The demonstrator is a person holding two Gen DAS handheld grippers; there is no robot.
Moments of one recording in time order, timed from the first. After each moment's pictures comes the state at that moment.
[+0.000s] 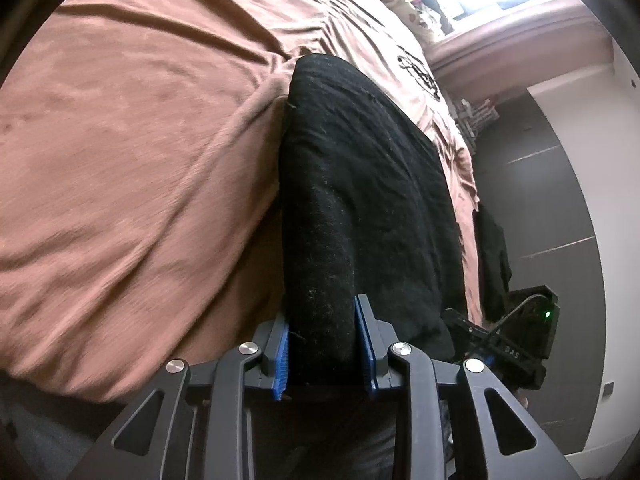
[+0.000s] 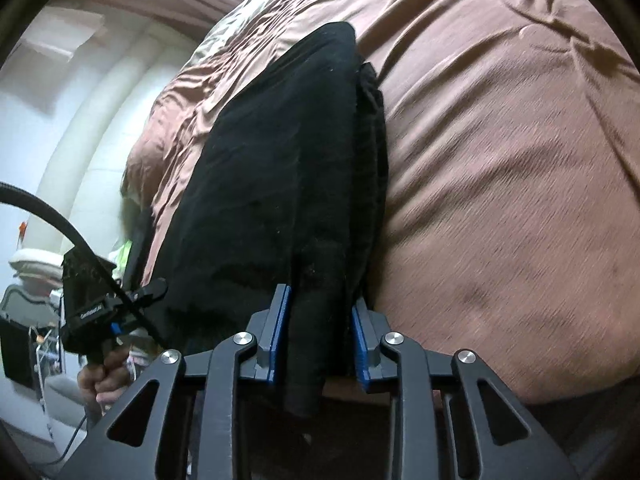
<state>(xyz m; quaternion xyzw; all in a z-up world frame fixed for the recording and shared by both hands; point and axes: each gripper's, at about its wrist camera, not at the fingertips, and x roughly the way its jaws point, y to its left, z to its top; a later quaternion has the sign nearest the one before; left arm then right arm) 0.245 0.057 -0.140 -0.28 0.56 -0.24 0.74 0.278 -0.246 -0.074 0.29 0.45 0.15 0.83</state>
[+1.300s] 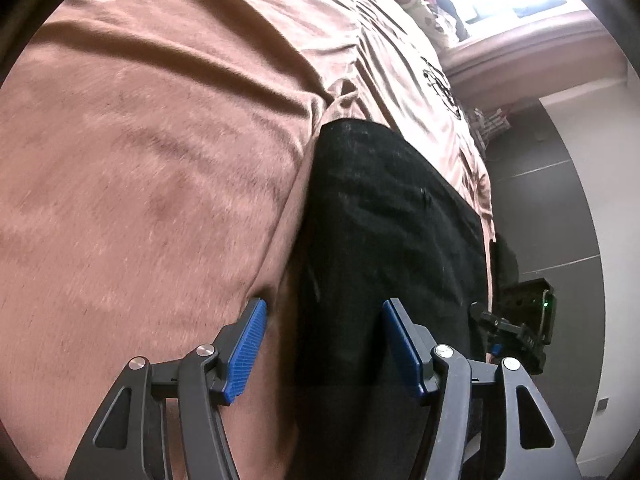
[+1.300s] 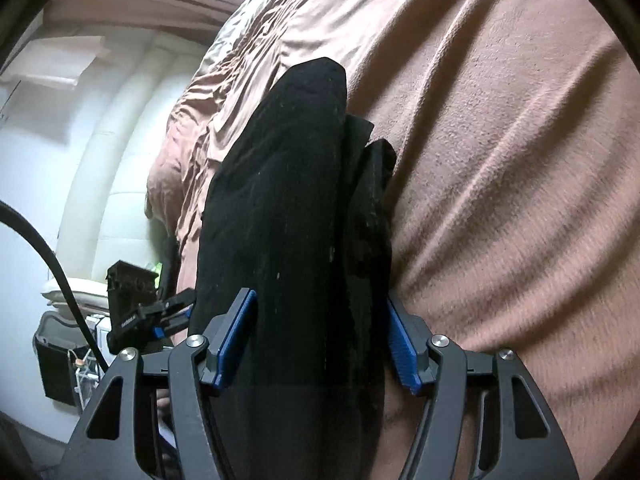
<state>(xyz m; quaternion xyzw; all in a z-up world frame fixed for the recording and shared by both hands) 0.357 0.075 -0.179 -0.29 0.57 -0.24 0.73 0.447 -0.305 -0.106 0.35 0.45 0.20 0.80</state>
